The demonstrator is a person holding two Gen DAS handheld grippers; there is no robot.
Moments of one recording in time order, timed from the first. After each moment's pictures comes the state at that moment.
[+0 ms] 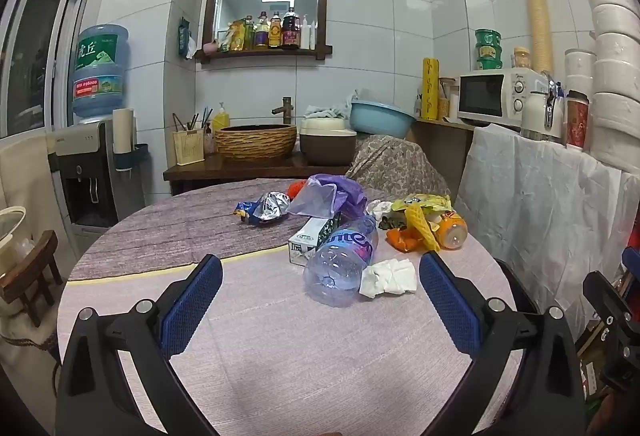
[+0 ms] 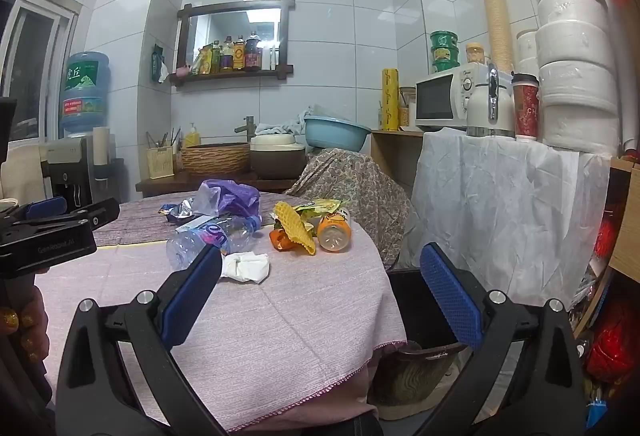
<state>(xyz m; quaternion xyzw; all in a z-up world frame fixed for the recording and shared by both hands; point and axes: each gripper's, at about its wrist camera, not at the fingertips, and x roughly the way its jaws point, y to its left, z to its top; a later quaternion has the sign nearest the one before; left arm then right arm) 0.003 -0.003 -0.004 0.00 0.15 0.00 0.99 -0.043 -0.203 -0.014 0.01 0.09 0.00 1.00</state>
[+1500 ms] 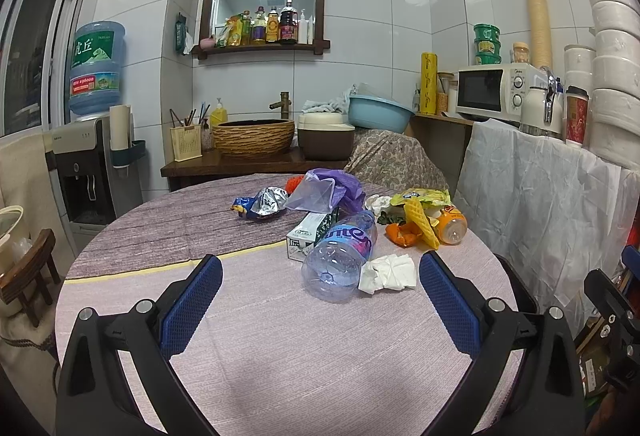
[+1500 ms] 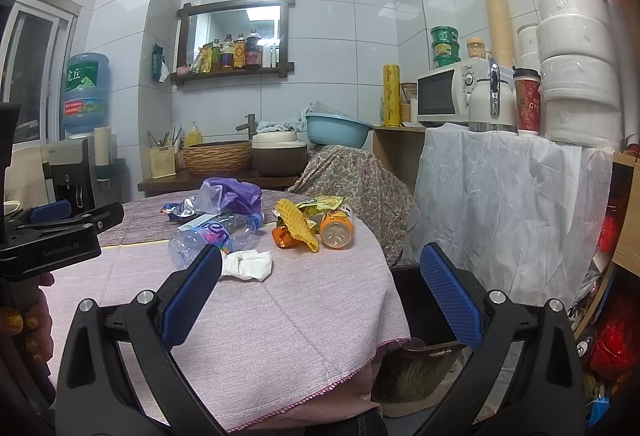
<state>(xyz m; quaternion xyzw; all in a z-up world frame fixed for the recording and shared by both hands) 0.003 -0.001 -0.007 0.00 0.16 0.00 0.99 -0.040 -0.204 -0.013 0.02 0.10 0.00 0.99</state>
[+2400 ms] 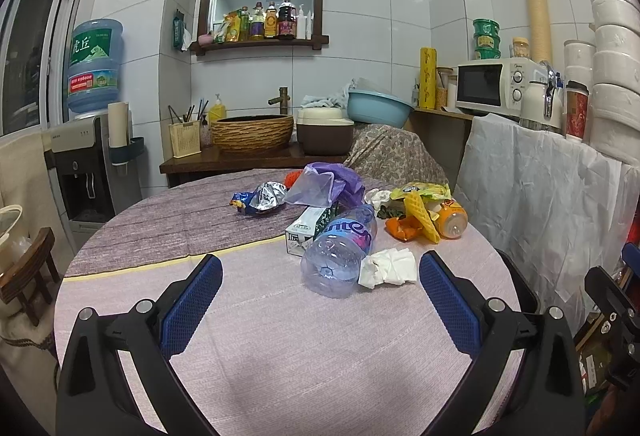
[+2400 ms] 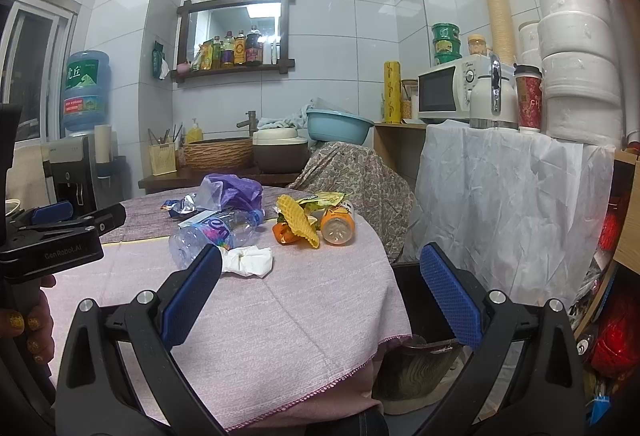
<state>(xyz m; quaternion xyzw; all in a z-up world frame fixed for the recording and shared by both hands) 0.007 -0.004 -0.011 0.00 0.17 -0.01 0.99 -0.038 -0.203 -0.015 0.02 0.10 0.00 0.99</state>
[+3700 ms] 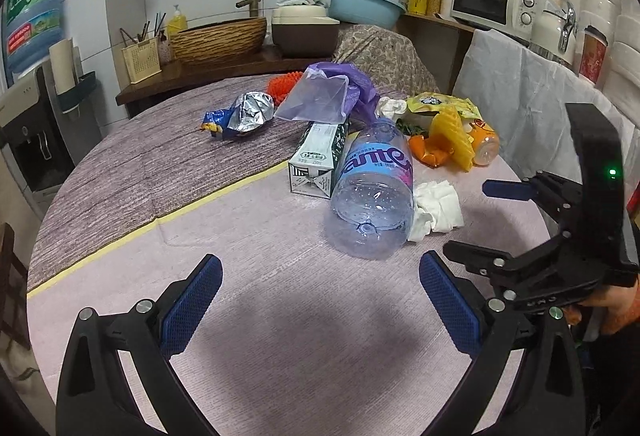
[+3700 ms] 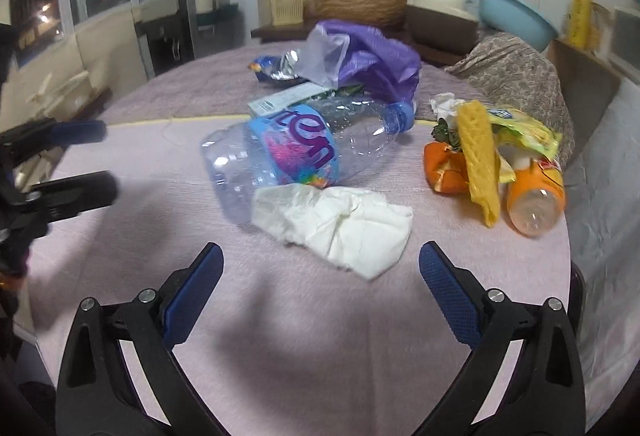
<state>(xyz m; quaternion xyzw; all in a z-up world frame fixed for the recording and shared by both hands) 0.110 0.046 -0.041 0.02 0.36 -0.07 0.93 0.196 -0.115 -0.076 -0.13 0.37 0.27 0.88</state>
